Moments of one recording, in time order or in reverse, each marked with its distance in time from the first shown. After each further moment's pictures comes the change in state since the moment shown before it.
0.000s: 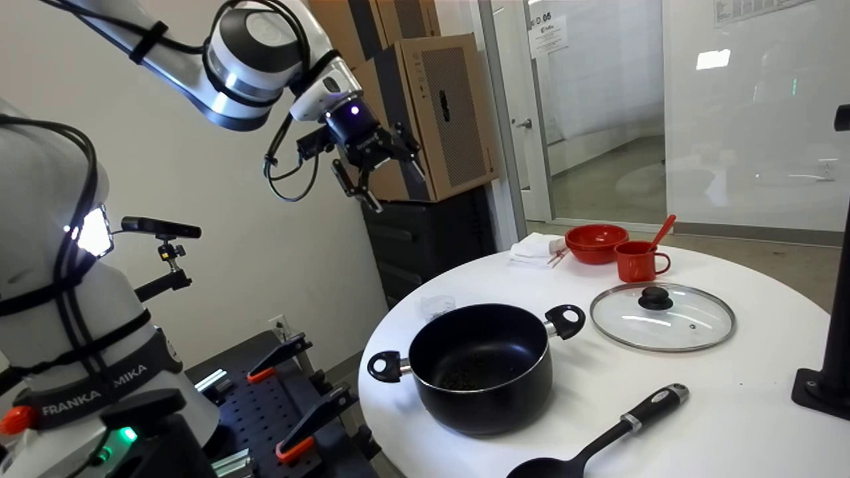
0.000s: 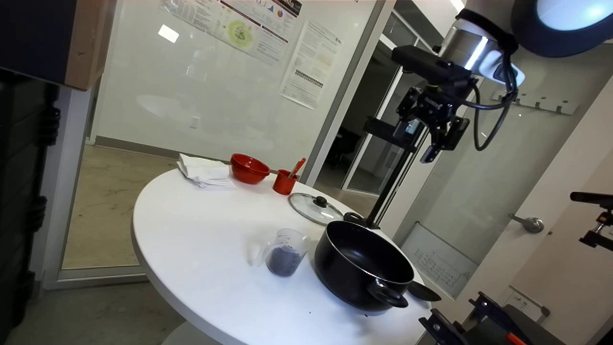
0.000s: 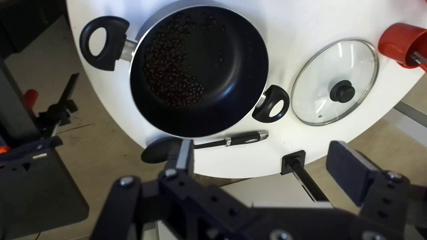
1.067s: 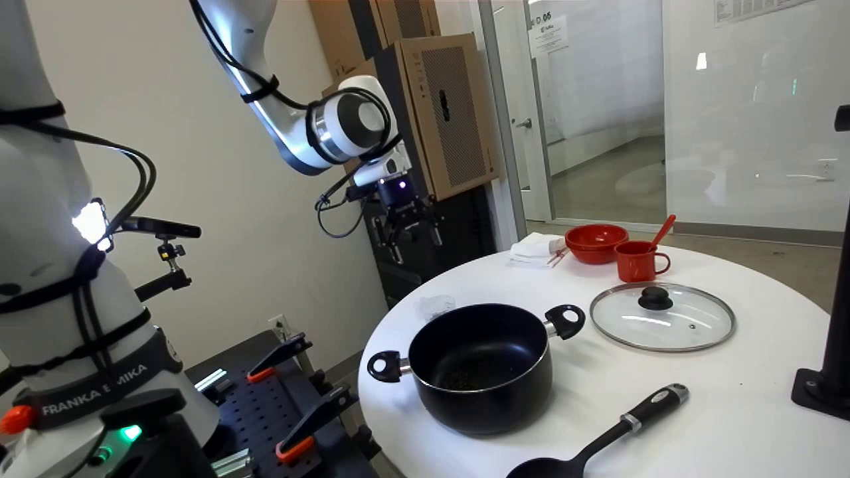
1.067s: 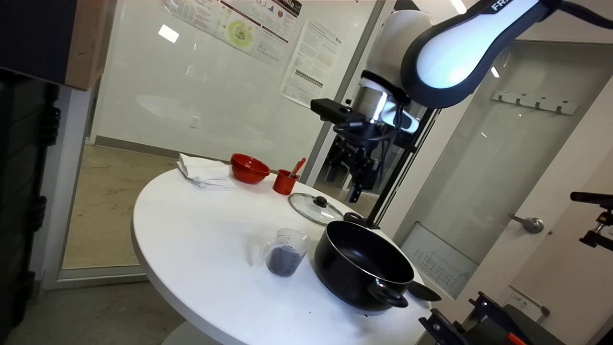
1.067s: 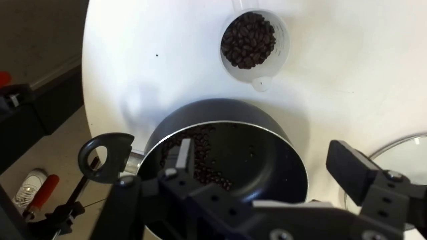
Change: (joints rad) arm 0.215 0.612 -0.147 0.314 -0.101 0.043 0.205
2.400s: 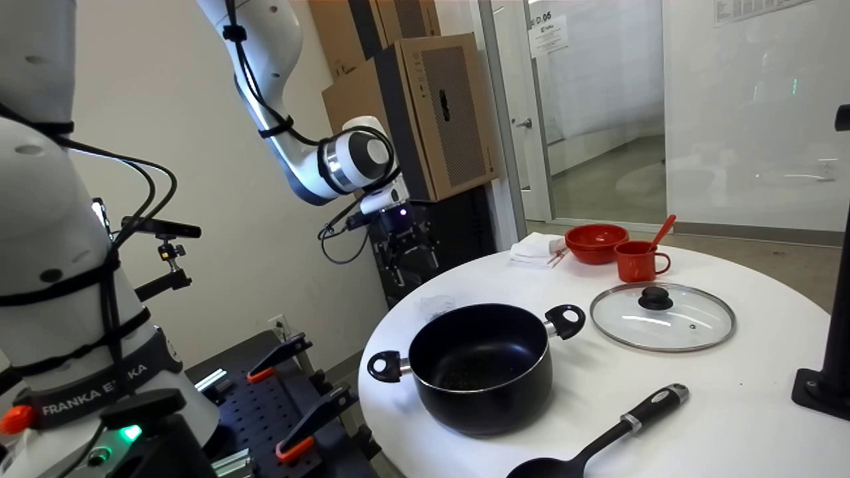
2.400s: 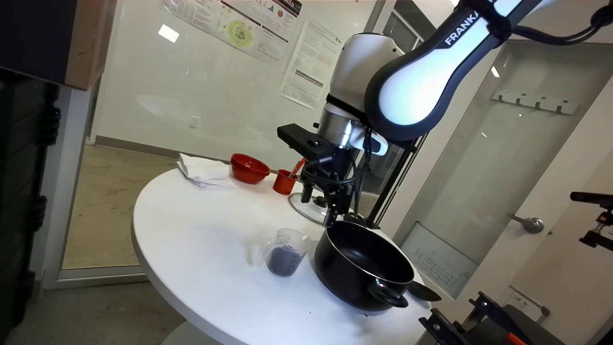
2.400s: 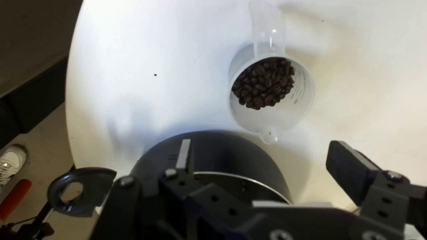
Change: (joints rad) arm 0.377 0.184 -0.288 0.093 -0.004 0.061 -0.016
